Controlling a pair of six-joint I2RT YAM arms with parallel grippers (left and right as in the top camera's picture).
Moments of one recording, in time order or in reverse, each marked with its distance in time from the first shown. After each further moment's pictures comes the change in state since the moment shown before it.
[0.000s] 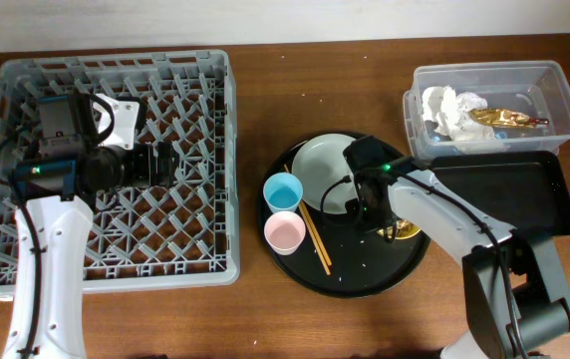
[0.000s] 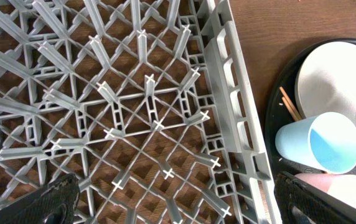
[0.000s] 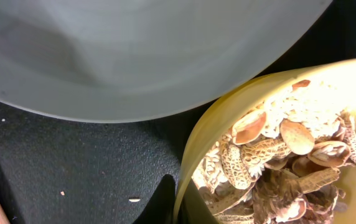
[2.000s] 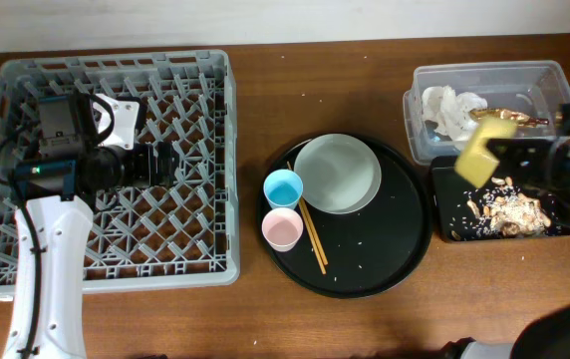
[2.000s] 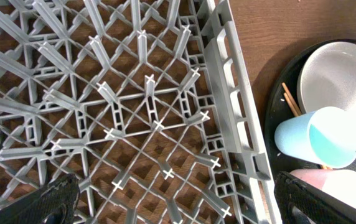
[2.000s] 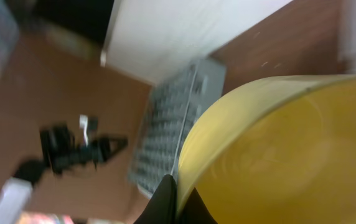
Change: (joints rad) left arm 0.000 0.000 0.000 0.000 0.000 0.000; right arm -1.015 -0.202 0.307 -0.500 -1.413 -0.512
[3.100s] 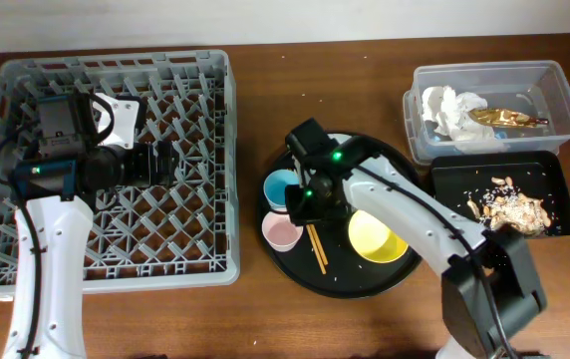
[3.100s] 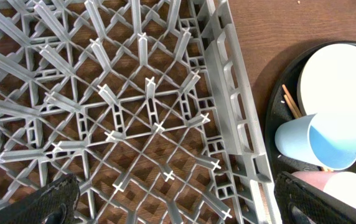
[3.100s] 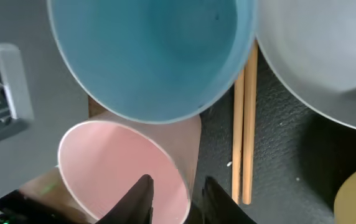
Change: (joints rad) left arm 0.000 0.000 0.000 0.007 0.000 0.000; right arm 1.243 0.285 0.014 0.363 1.075 0.881
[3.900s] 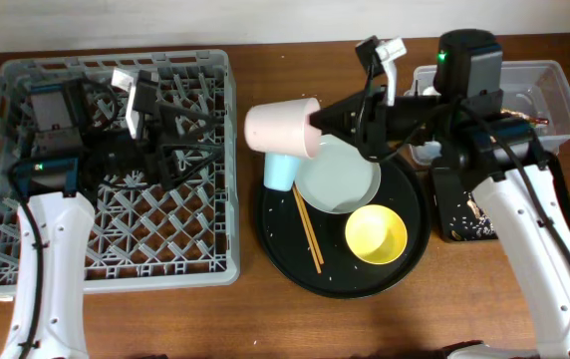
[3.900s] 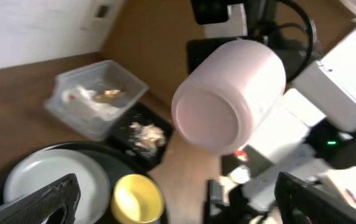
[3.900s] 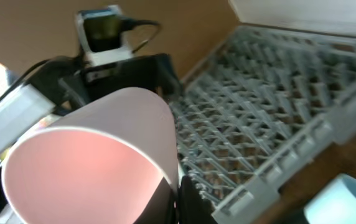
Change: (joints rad) left arm -0.010 0.016 0.002 0.251 1.218 -0.021; right arm -0.384 -0.354 0.116 0.412 -0.869 -0.260
